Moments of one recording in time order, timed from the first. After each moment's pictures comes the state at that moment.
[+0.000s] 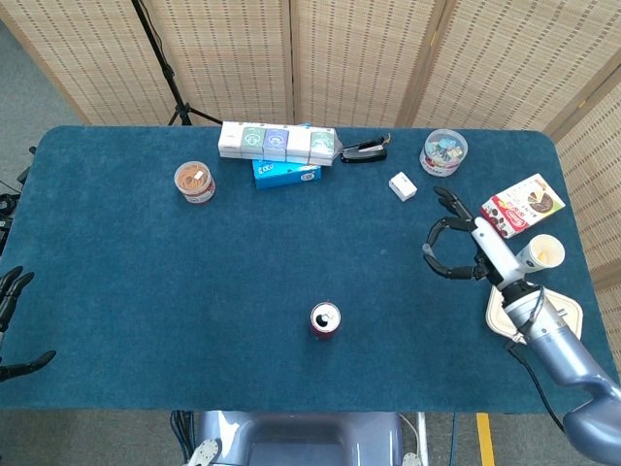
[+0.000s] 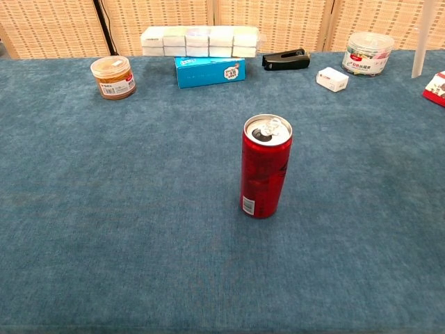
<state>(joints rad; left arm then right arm) -0.05 -0.88 0.01 -1.86 1.52 1.49 -0.12 0.60 -0.89 0.23 -1.84 -1.31 0.98 0.89</state>
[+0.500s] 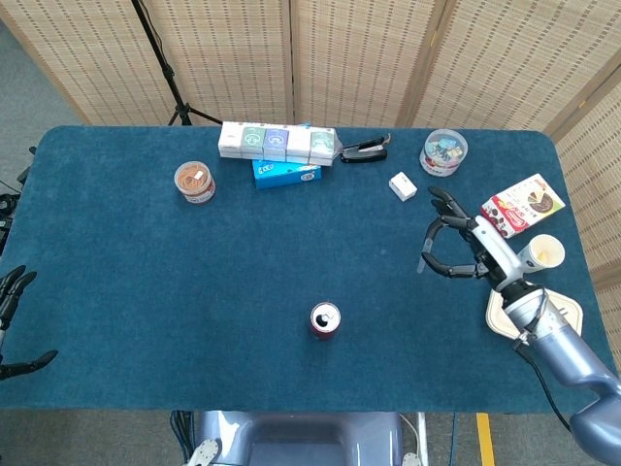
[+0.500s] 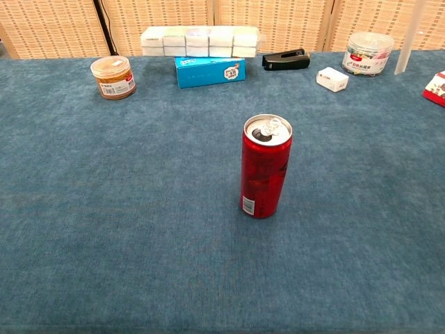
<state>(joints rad) -0.06 -0.86 0.01 -1.86 1.52 1.47 -0.16 0.58 -0.84 0.27 -1.86 -1.38 0.92 1.17</state>
